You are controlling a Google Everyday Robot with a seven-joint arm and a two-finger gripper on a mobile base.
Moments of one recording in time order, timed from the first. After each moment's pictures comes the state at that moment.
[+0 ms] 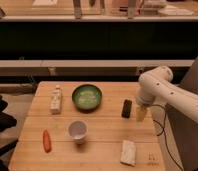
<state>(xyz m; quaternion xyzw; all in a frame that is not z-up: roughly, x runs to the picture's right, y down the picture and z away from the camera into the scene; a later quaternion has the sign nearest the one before) 0.232 0.118 0.780 -0.28 0.00 0.07 0.96</state>
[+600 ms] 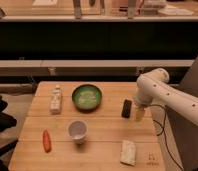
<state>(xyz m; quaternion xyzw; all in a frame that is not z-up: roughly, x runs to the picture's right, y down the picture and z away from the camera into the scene) 0.229 0.118 0.797 -0.29 -0.01 0.06 0.96</state>
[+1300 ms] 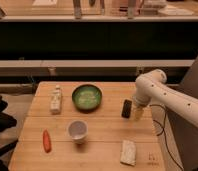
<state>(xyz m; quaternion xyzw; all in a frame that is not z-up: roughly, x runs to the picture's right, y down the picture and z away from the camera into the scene) 0.226 0.119 0.814 -0.29 -0.02 0.05 0.96</state>
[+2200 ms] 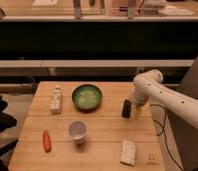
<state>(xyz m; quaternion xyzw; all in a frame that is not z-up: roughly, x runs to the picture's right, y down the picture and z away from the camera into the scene) 0.219 0.122 0.837 -0.30 -0.04 0.02 0.95</state>
